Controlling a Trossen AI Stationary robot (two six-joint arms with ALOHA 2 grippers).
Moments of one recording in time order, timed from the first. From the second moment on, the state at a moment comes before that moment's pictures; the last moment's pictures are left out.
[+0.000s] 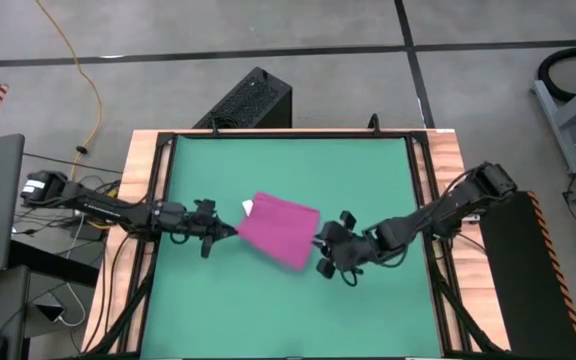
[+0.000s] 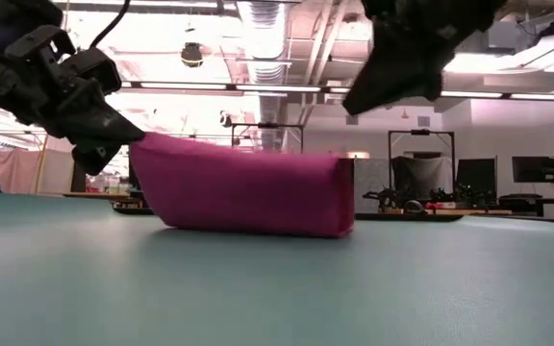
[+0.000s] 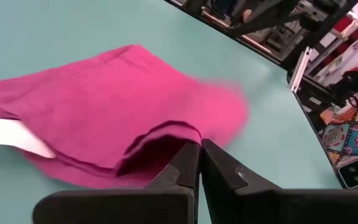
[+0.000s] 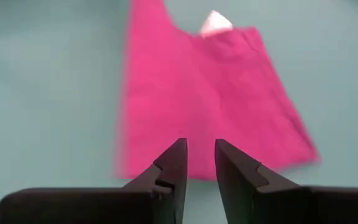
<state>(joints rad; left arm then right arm) -0.13 0.82 0.06 0.55 -0.09 -0.53 0.41 1.49 0.96 -0.28 0.61 0.68</state>
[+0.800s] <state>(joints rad) -0.17 0.84 0.06 0.50 -0.22 -0.80 0.57 2.17 1.54 -0.26 0.76 0.31</state>
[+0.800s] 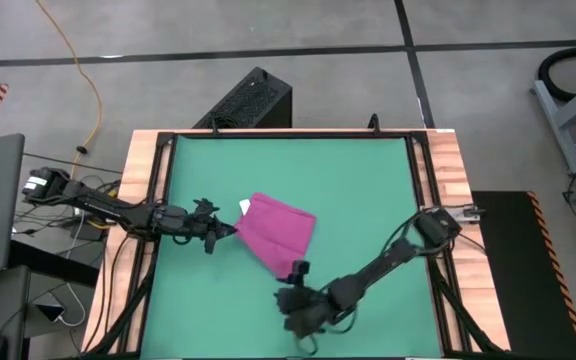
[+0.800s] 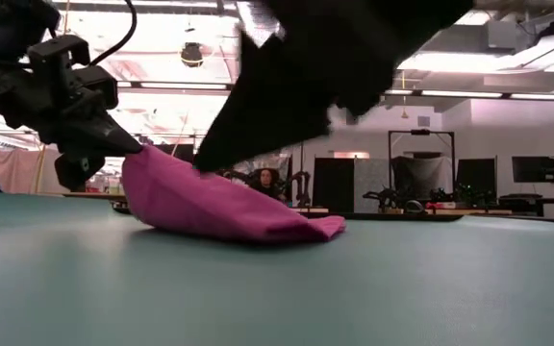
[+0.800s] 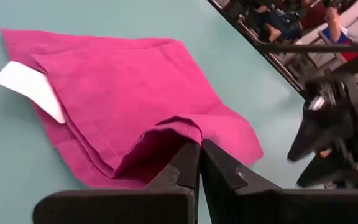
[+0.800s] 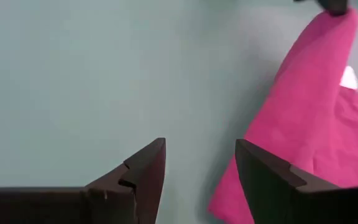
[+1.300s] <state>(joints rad) -0.19 0.84 0.06 0.51 -0.25 -0.80 0.55 2.54 2.20 -1.03 0.88 0.55</state>
